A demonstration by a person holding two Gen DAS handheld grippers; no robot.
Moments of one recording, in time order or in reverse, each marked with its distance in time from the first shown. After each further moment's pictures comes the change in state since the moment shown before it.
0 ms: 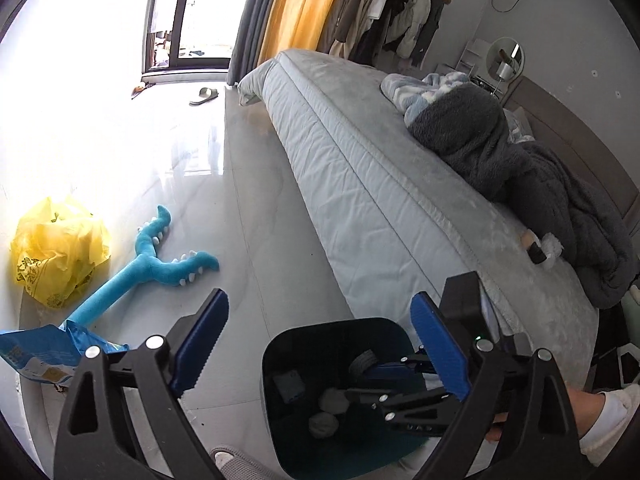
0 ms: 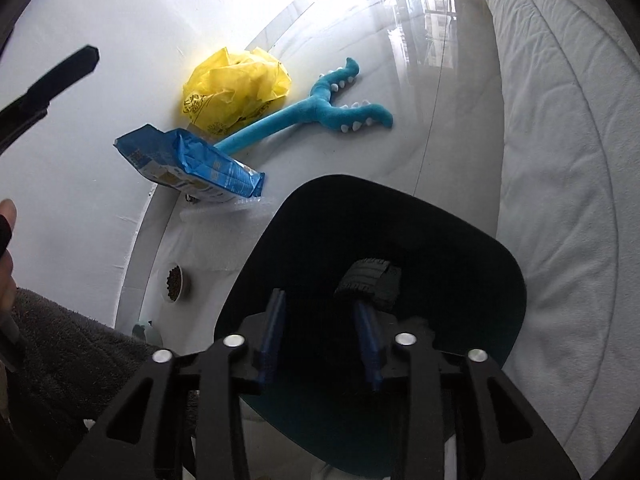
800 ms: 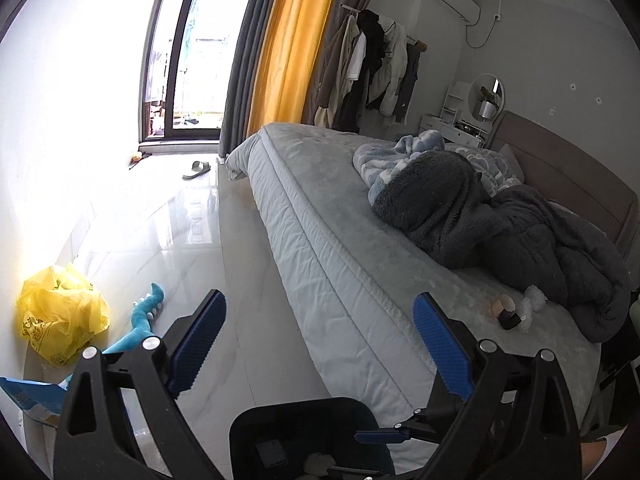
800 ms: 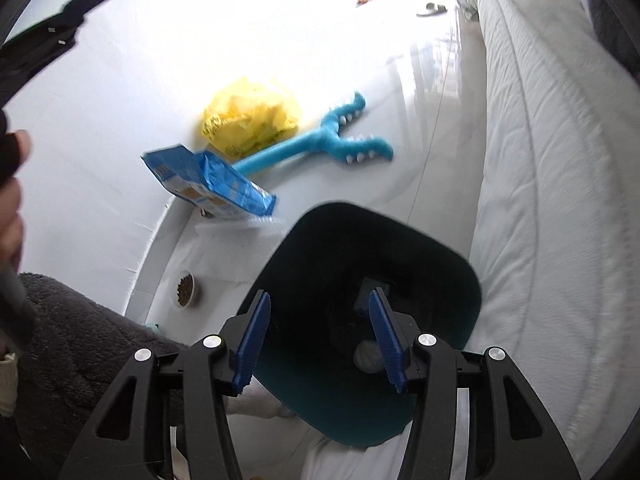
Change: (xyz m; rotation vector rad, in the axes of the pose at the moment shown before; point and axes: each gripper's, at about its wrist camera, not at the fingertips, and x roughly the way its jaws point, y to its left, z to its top) left arm -0.028 -0.078 0.045 0.082 -0.245 0.020; right arm -0.077 -0.001 -0.019 -0.056 -0.137 0.023
